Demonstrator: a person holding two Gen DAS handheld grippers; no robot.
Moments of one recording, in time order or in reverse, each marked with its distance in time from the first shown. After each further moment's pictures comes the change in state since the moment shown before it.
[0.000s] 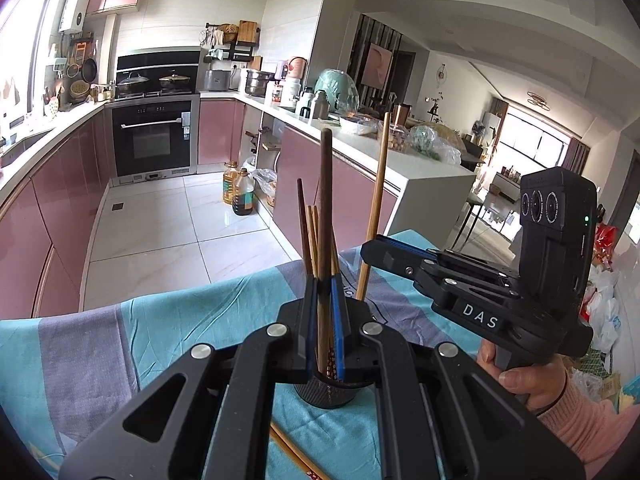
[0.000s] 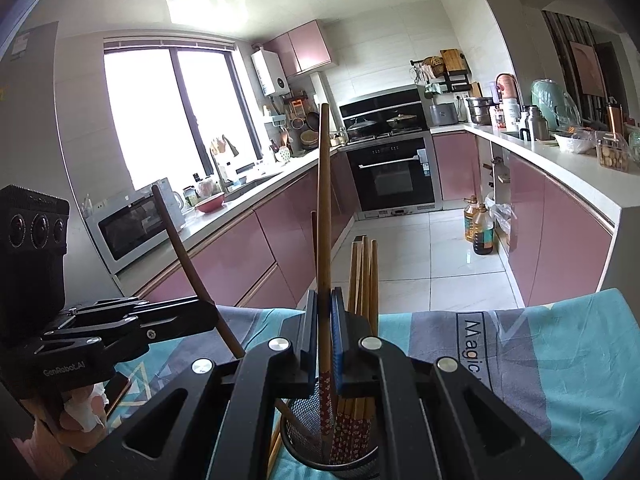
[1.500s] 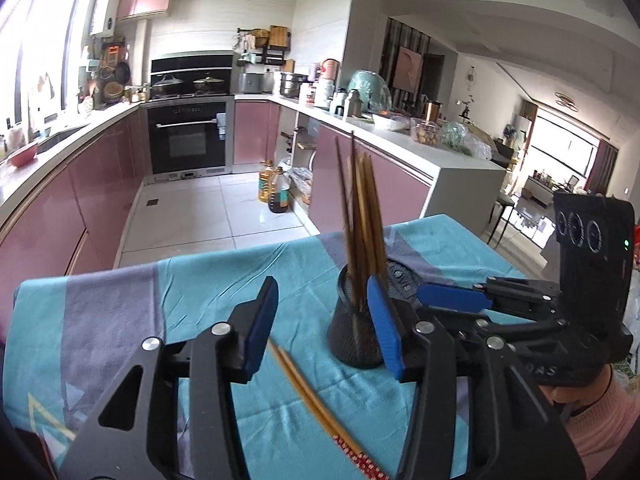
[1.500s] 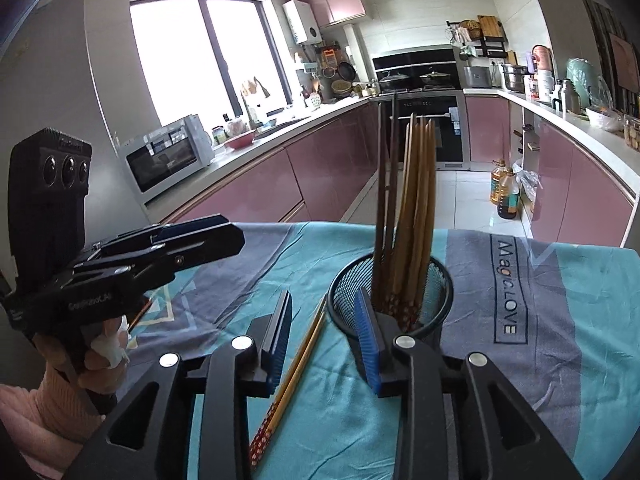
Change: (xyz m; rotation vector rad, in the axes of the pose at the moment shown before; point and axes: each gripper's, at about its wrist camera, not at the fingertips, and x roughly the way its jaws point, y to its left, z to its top) left arm 0.001 0.029 -0.050 -0.027 -0.027 0.142; right arm -0.015 0.028 -0.071 -0.081 0.201 0.095
